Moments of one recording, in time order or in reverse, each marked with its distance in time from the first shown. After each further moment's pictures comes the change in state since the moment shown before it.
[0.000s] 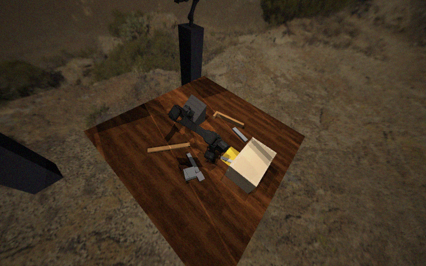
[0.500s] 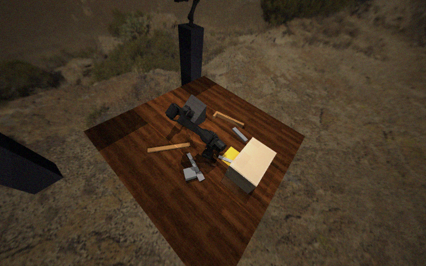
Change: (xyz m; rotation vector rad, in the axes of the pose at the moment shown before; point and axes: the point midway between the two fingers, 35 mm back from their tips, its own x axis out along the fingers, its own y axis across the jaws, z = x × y) arm 0.000 -0.001 -0.017 -0.001 0.001 0.000
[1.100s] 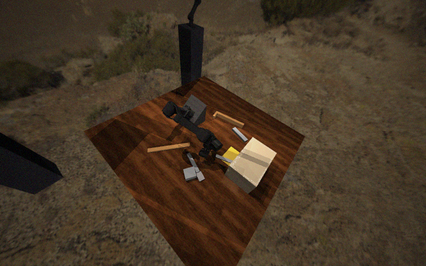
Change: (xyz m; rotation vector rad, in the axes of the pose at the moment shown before) arm 0.000 -0.002 -0.022 -0.001 0.001 0.000
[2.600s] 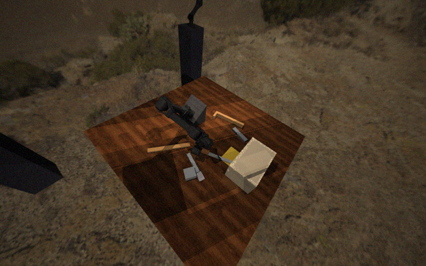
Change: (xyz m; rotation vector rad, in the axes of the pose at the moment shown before) arm 0.000 -0.005 -0.056 -0.002 0.002 -0.001
